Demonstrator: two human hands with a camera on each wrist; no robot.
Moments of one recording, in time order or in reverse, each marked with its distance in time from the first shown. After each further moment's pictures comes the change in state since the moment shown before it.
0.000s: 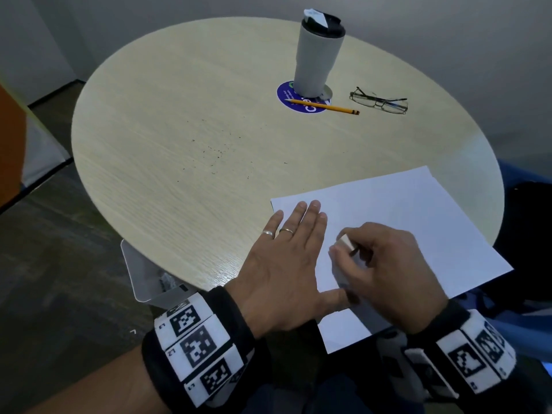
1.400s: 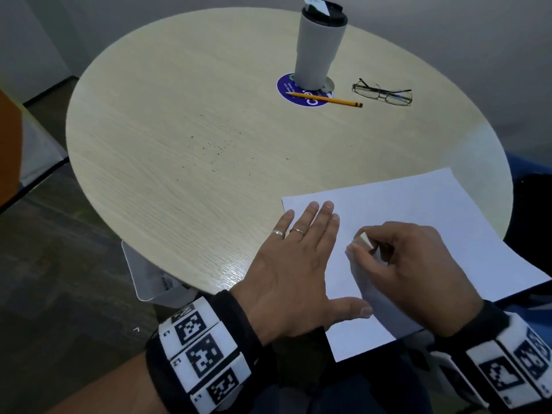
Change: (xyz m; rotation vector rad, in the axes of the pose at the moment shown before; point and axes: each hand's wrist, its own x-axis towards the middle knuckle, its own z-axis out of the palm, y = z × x) left_hand 0.000 0.000 0.002 -0.024 0.007 0.079; right_hand -0.001 0.008 -0.012 -0.044 -0.011 0.055
